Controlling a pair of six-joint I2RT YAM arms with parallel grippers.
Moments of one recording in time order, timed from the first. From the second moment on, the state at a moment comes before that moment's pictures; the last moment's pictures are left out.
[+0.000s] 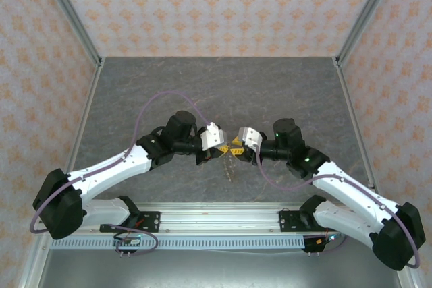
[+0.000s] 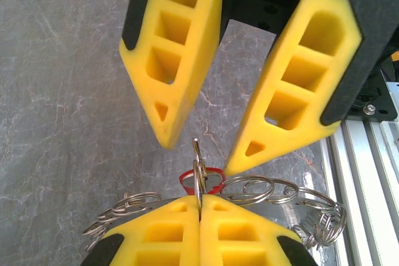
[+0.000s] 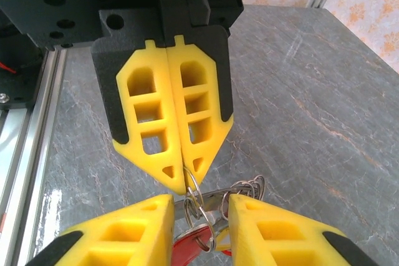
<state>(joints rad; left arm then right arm) -0.73 1.23 0.81 -0.16 0.53 0.38 0.64 0.92 0.60 -0.14 -0.57 -0.46</state>
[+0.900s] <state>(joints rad) -0.74 1.27 0.86 -0.26 0.50 0.46 0.64 0.99 0.63 -0.20 -0.59 -0.46</state>
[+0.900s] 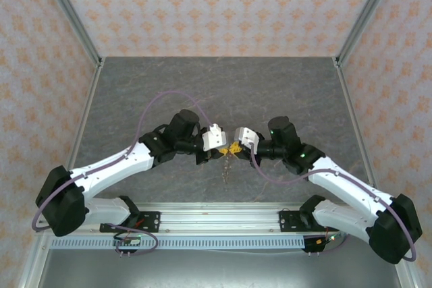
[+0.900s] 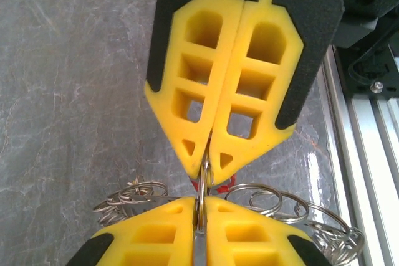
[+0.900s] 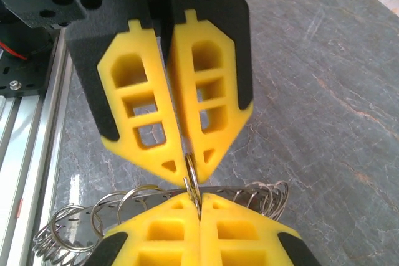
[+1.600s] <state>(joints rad) -0.77 1.32 0.93 -0.35 0.44 0.54 0.63 1.01 0.68 -0.31 -0.58 -0.49</state>
